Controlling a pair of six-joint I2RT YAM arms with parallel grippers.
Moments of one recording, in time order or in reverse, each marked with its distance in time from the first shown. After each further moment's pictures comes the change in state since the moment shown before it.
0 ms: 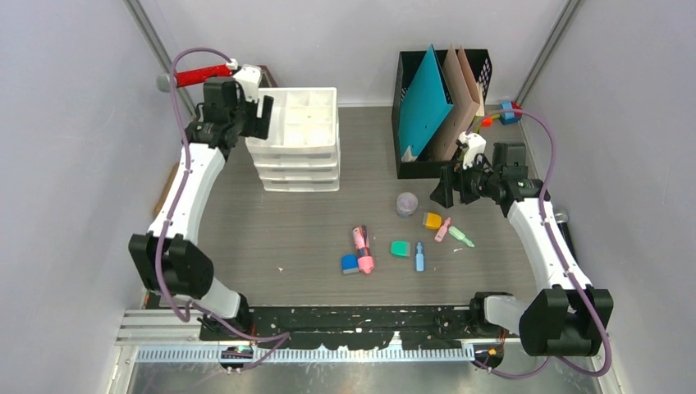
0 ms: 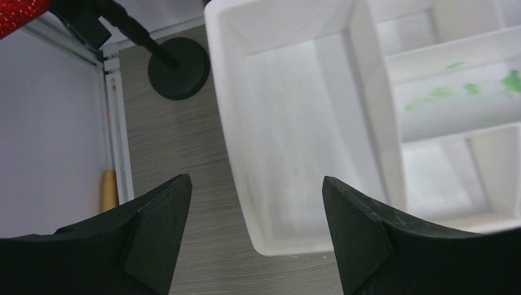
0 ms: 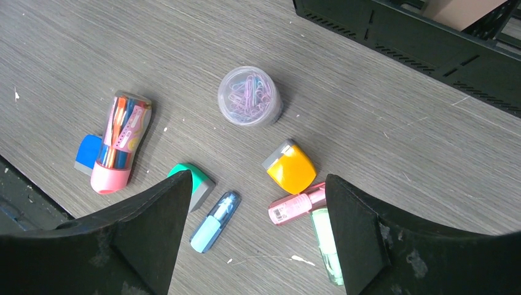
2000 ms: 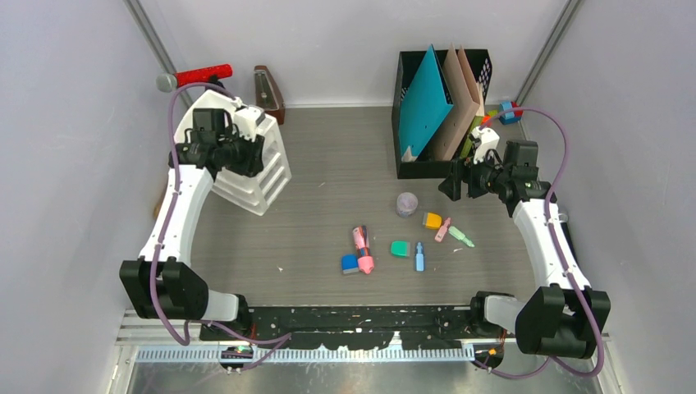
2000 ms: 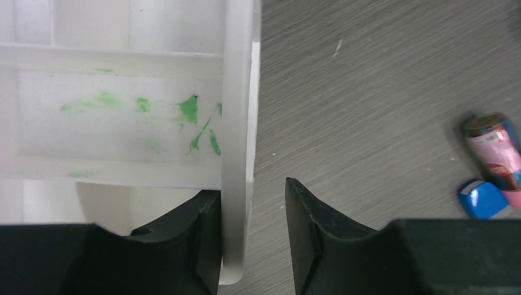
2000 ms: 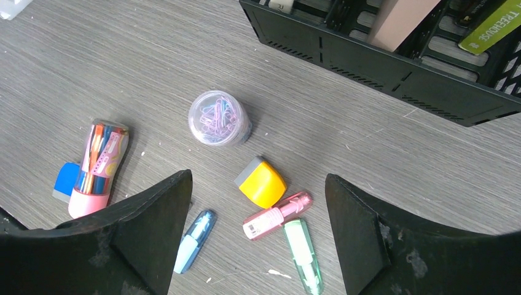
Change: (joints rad) left arm 0.105 -0.121 -0.187 -0.246 0.292 0.145; right arm -0.086 -0.011 -0.015 0.092 -0.013 0.003
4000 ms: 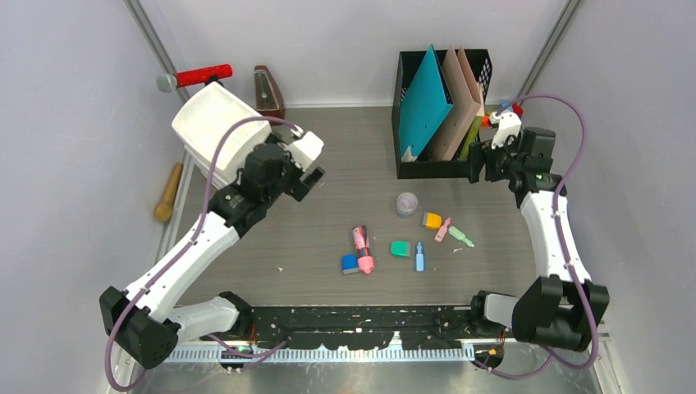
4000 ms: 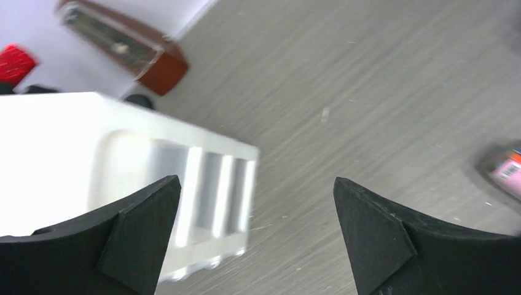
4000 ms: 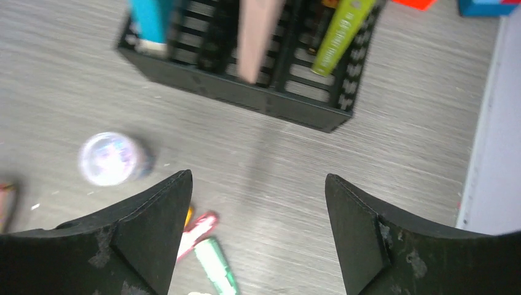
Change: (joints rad) left arm -0.563 -0.264 -0.342 0.436 -0.489 0.057; right arm -0.082 0.097 0.080 0.113 0.243 -0.085
